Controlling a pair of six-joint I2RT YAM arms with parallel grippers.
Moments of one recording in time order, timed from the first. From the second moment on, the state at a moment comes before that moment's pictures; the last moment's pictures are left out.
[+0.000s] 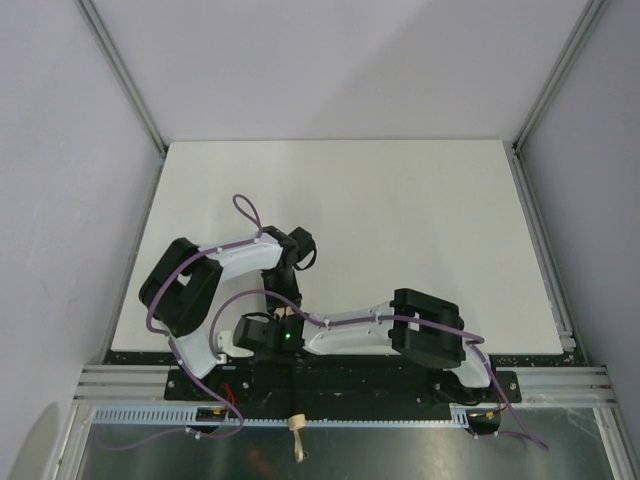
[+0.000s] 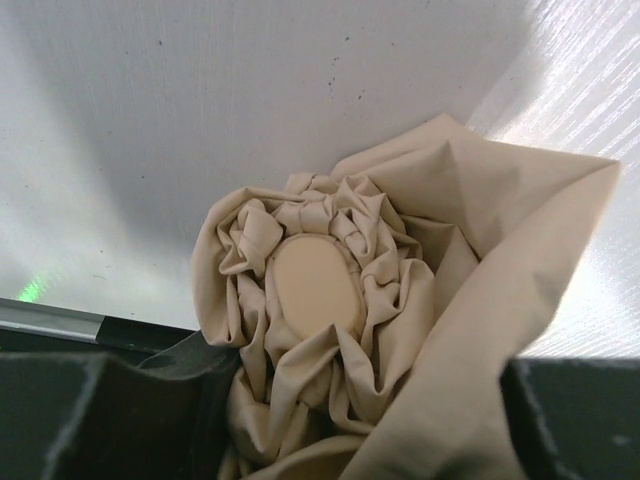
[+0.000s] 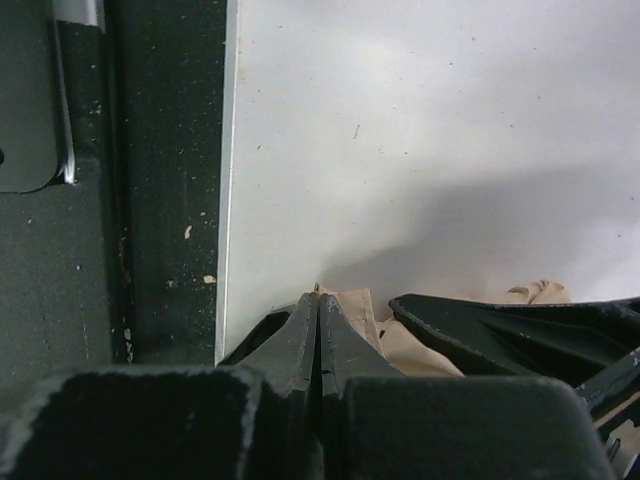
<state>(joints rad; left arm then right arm) -0.66 1.75 1.03 -0.96 0.00 -0.89 1.47 2.11 1.47 -0.36 0.26 -0.38</state>
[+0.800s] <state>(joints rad) -0.67 1.76 1.03 -0.96 -0.02 -0.89 1.45 2.07 1.44 -0.40 0.02 -0.39</state>
